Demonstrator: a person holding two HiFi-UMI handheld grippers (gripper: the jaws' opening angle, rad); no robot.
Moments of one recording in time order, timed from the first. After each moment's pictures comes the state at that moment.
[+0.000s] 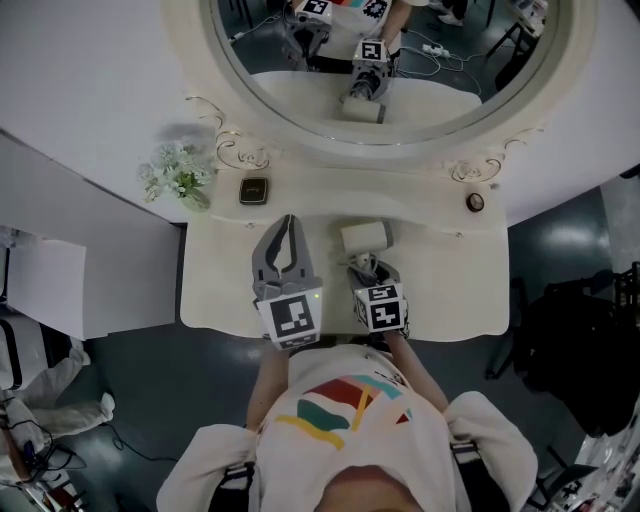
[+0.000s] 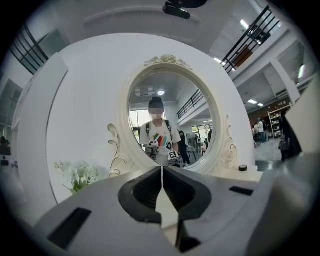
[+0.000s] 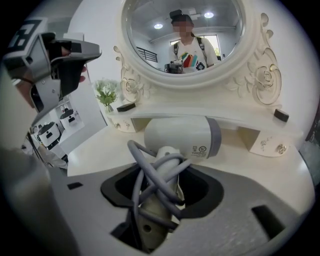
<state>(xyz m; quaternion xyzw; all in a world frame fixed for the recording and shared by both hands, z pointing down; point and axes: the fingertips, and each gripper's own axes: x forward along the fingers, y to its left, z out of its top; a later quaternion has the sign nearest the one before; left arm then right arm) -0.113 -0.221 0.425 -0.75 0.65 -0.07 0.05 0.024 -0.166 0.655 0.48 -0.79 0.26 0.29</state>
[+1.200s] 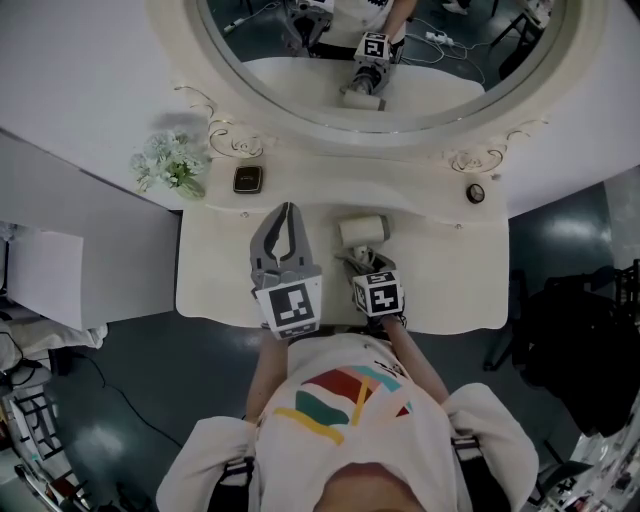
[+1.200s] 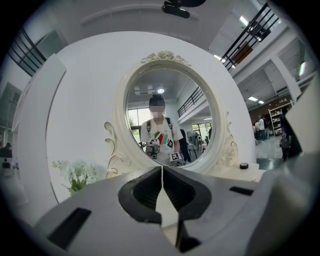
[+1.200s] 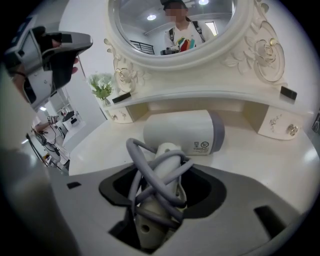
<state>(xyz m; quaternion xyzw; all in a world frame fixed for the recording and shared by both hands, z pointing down) -0.102 -0.228 0.429 -0.75 0.66 -0.08 0.05 0.030 -0.163 0.692 0.45 -0.78 0.31 0.31</state>
